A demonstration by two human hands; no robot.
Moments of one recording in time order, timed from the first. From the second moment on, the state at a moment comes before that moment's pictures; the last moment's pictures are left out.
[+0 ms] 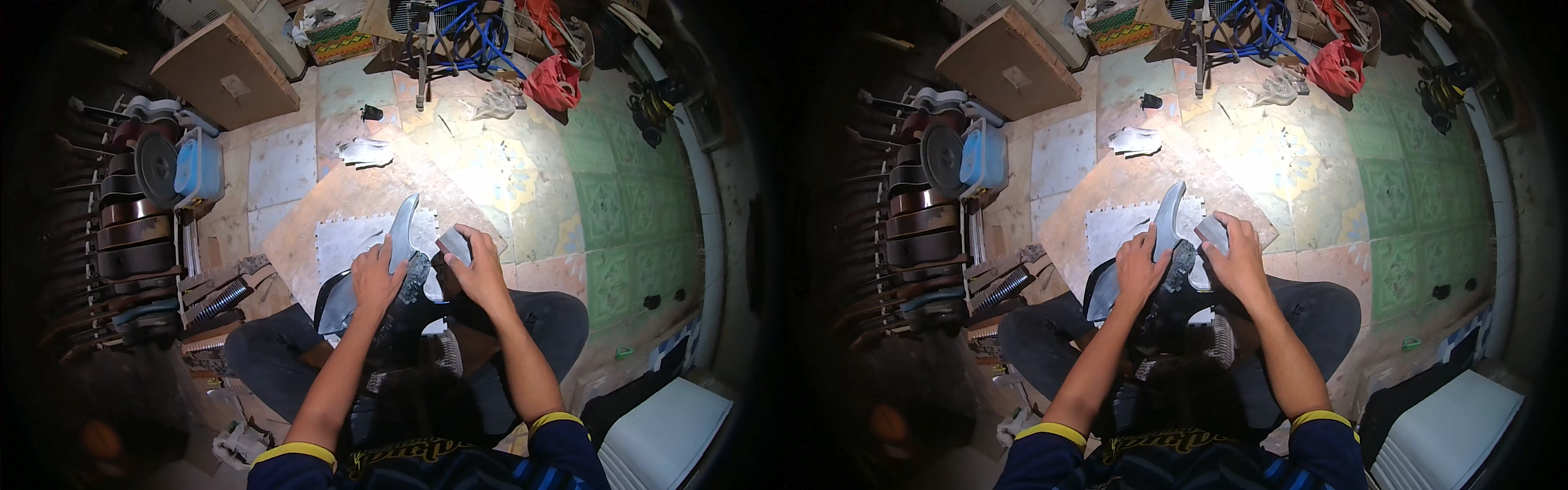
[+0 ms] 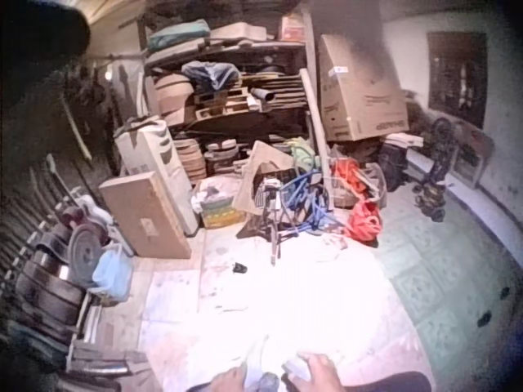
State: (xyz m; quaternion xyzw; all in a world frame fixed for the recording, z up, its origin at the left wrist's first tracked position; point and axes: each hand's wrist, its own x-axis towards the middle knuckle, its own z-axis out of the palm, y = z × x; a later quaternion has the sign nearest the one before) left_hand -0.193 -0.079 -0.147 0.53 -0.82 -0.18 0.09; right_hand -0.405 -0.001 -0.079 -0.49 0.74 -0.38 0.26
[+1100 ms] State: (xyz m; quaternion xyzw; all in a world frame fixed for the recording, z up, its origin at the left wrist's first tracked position) left_hand -0.131 -0.080 -0.157 0.54 -0.80 -0.16 0.19; right_hand -0.327 -0.089 -0.139 -0.60 0.77 -0.23 0.05
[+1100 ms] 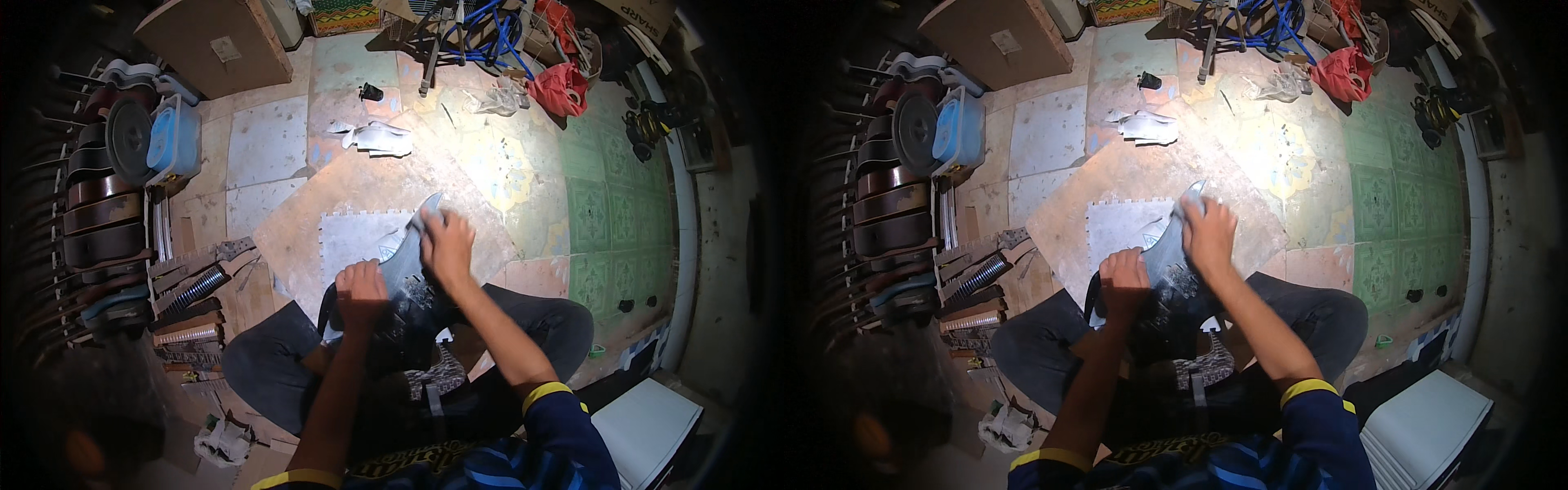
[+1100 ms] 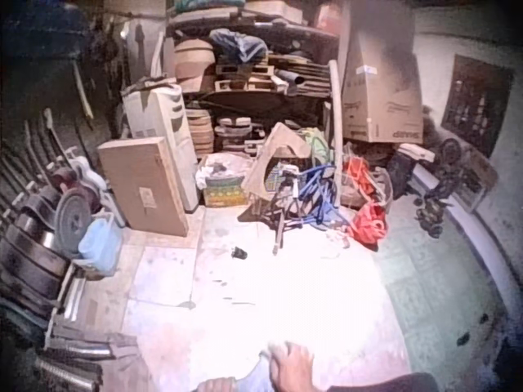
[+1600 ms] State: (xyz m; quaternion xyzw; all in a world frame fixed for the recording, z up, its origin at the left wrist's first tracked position) left_hand -0.131 -0.081 -0.176 0.56 -0.79 -0.10 0.22; right_hand -0.304 -0.041 -0.139 -0.70 0.68 -0.18 0.13
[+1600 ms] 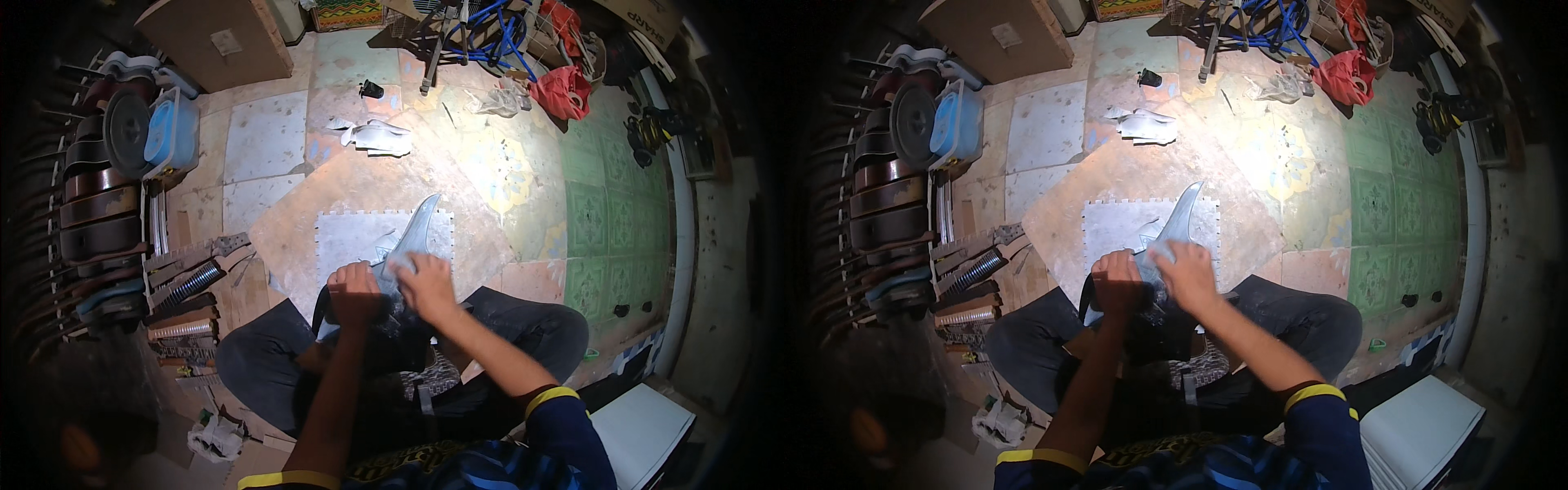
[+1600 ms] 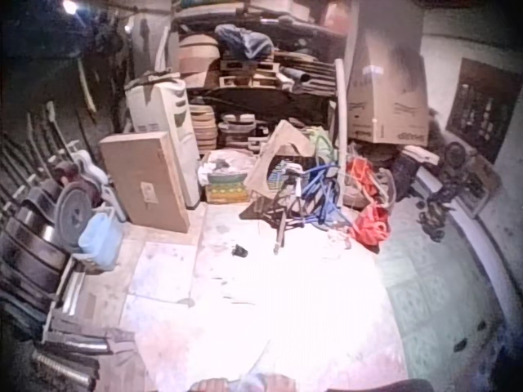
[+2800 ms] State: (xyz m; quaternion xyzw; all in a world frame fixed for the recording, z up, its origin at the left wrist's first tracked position) left_hand -0.138 -0.079 -0.168 0.56 -0.79 -0.12 0.22; right_hand -0.418 -0.150 -0.126 -0.56 0.81 -0.15 0.12
